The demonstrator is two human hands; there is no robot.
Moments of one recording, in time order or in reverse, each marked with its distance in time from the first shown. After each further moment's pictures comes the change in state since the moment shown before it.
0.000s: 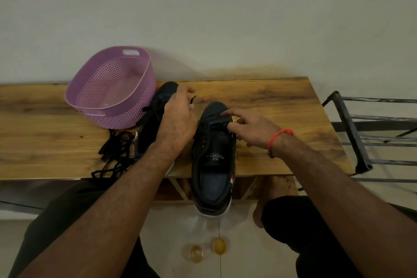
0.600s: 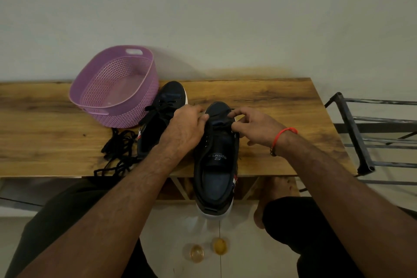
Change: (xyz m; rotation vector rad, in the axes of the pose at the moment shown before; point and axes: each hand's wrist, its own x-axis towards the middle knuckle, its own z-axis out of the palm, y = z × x) left_hand -0.008 -0.002 0.005 0.199 -0.196 0.021; right_hand 0.001 -0.001 -0.004 0.005 0.025 0.052
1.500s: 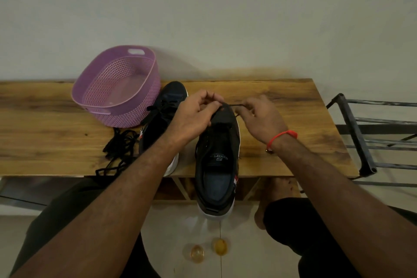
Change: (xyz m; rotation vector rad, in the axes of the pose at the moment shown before) left_hand 0.001 0.019 -0.014 -0.622 -0.053 0.025; right_hand 0.010 0.006 0.001 -0.294 0.395 -0.222
